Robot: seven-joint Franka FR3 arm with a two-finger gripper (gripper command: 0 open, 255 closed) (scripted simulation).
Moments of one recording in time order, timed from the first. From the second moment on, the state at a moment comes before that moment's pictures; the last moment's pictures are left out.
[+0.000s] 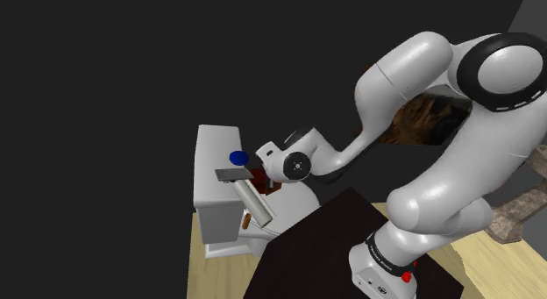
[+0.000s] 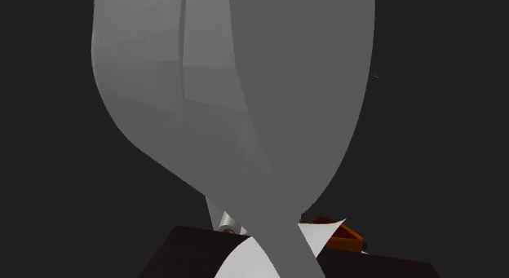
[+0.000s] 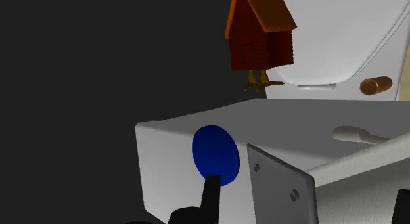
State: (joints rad) arm -0.56 0.19 0.93 -2.60 -1.69 2.45 0.92
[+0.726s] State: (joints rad) arm -0.35 0.62 0.74 -2.45 -2.20 2.08 1.02
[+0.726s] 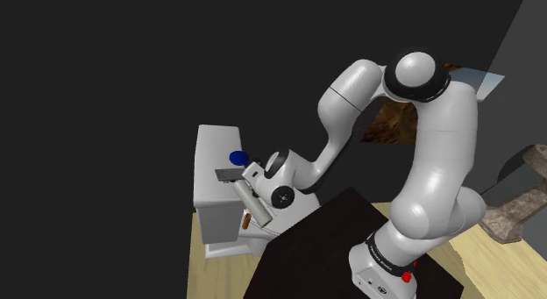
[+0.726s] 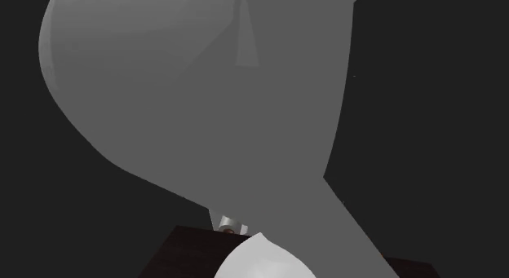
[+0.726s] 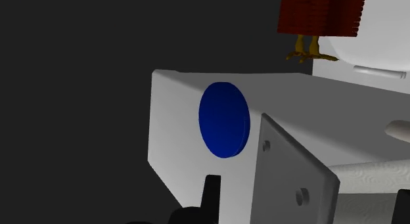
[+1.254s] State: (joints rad) arm -0.32 0.69 0.71 -2.42 -2.23 2.04 1.04
